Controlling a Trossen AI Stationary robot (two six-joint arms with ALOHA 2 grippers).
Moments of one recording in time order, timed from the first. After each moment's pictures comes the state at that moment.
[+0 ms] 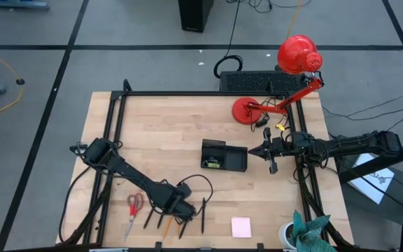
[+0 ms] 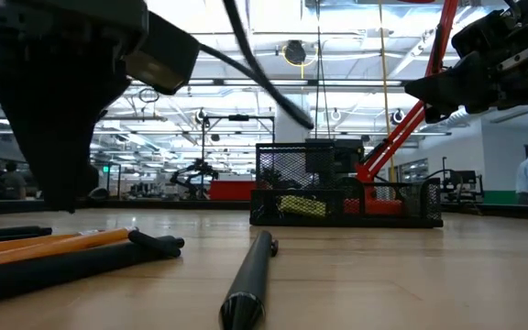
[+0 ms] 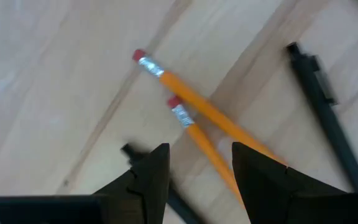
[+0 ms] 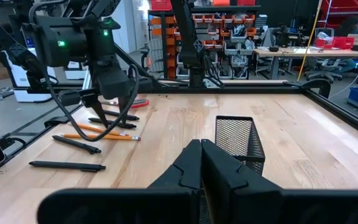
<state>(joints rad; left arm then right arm) -0.53 2.01 1.45 -0.96 -0.05 -1.16 -0.05 0.59 0.02 0.54 -0.13 0.02</state>
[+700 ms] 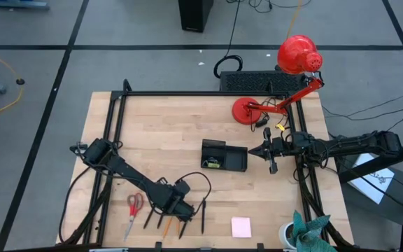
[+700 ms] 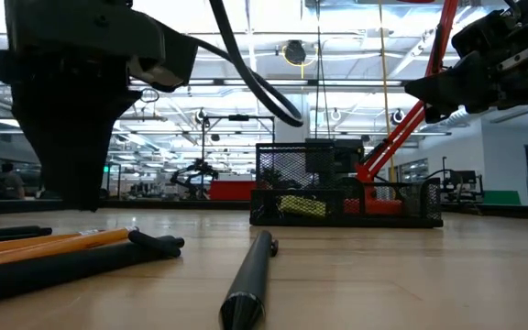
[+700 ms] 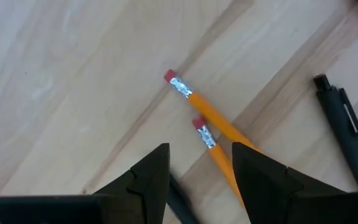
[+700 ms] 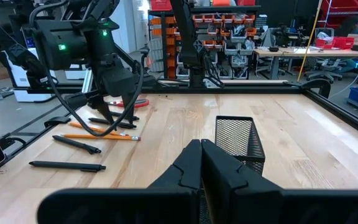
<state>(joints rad) -0.54 2.02 1.45 -0.98 -0.15 -1.24 -0.05 0.59 0.02 0.54 -0.13 0.02</state>
